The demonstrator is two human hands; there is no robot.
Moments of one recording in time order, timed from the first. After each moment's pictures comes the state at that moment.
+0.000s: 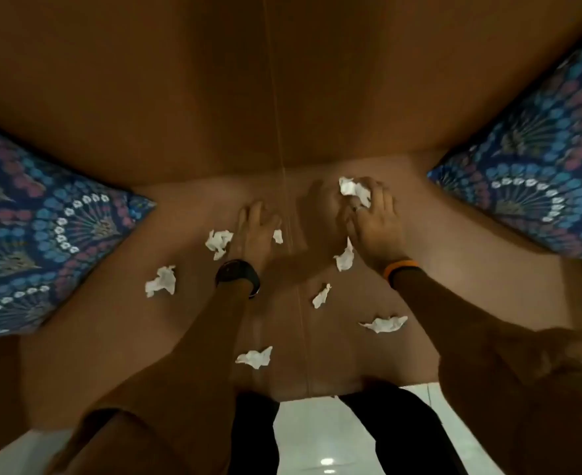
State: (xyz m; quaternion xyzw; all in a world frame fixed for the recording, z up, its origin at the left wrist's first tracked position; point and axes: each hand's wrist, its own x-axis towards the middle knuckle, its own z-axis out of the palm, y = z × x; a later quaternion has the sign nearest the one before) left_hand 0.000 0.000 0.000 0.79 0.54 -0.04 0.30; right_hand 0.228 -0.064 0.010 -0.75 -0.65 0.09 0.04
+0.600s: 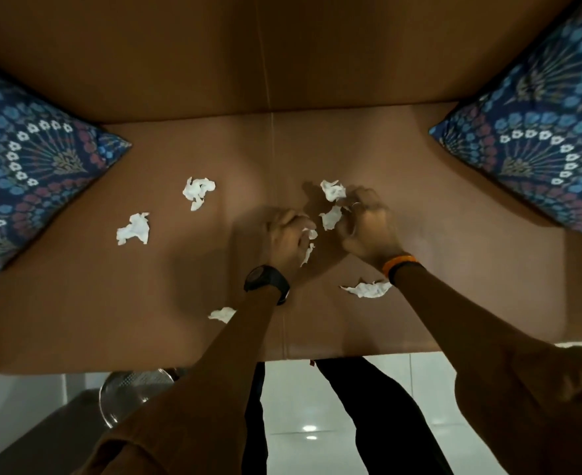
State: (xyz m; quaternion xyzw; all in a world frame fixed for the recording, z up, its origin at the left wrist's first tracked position) left_hand 0.059 -0.109 -0.027 0.73 0.57 0.06 0.38; right_hand 0.237 -0.127 -0.023 -0.72 -0.65 0.23 0.09
